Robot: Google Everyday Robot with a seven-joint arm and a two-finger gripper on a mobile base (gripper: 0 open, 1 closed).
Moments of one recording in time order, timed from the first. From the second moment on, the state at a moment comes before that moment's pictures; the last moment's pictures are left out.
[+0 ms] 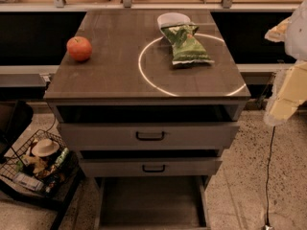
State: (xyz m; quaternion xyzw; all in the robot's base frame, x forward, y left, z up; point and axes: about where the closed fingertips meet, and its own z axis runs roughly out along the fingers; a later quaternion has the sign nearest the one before) arm 0.438 -0.214 0.985 -0.60 0.78 -0.05 0.17
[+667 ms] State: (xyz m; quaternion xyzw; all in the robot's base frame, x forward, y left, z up) arm 0.435 -0.218 0.975 -0.60 0.77 -0.04 0.19
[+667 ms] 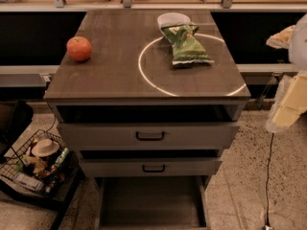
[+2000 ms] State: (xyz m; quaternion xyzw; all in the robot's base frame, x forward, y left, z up) arm 0.366 -0.306 0.753 -0.63 0.76 -0.08 0.13
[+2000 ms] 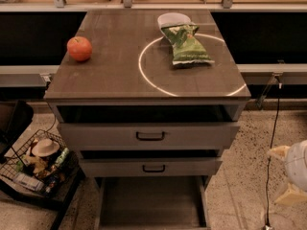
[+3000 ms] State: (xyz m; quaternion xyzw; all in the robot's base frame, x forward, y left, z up) arm 0.348 -0.331 0.649 -0.63 0.77 -0.10 0.04
